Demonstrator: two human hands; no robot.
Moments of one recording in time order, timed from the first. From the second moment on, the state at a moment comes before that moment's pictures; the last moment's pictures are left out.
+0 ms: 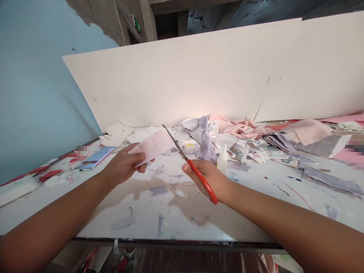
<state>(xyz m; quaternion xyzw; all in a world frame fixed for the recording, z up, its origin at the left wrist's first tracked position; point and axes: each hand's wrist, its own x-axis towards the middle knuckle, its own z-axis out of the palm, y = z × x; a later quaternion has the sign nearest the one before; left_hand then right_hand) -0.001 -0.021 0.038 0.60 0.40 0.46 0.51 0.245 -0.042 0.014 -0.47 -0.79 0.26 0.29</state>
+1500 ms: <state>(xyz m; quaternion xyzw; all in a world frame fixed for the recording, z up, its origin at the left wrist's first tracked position) -0.005 -0.025 0.022 0.85 0.31 0.41 -0.10 0.256 -0.011 0.001 -0.61 -0.77 0.08 0.17</state>
